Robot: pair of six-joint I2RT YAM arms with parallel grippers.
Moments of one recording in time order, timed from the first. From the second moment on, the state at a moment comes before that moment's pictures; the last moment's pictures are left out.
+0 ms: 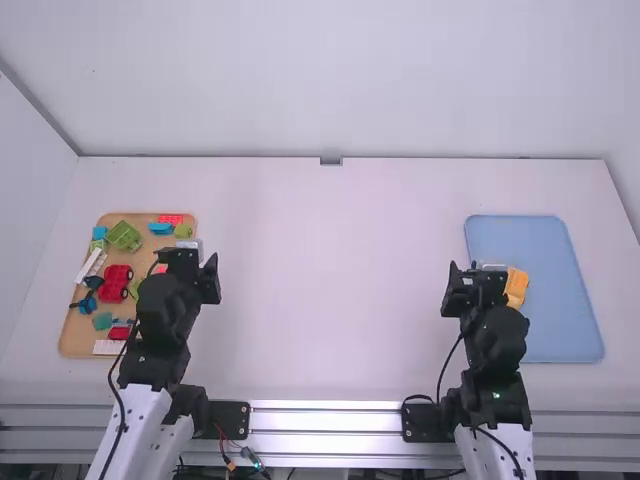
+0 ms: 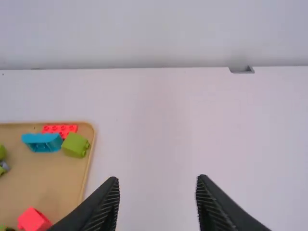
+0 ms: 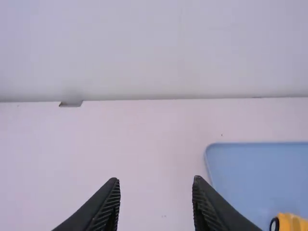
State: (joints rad) left arm 0.00 0.55 0.30 -0.11 0.00 -0.01; right arm 0.00 0.31 0.20 -0.11 -0.02 -0.01
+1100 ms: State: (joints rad) left arm 0.00 0.03 0.01 -0.10 0.00 -0.01; right arm 0.00 0.01 0.01 -0.10 -0.02 -0.01
